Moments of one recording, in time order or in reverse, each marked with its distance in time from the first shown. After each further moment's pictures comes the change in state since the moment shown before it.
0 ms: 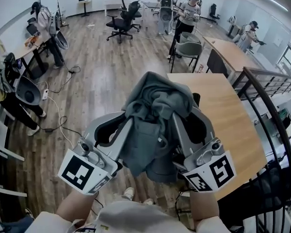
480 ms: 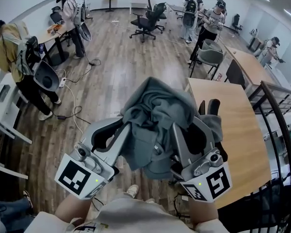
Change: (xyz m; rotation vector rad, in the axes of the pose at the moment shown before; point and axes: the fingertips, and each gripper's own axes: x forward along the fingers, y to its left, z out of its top) left arm -0.087 0.009 0.015 0.065 0.059 0.148; right arm 0.002 0.080 -0.002 0.036 -0.056 0.132
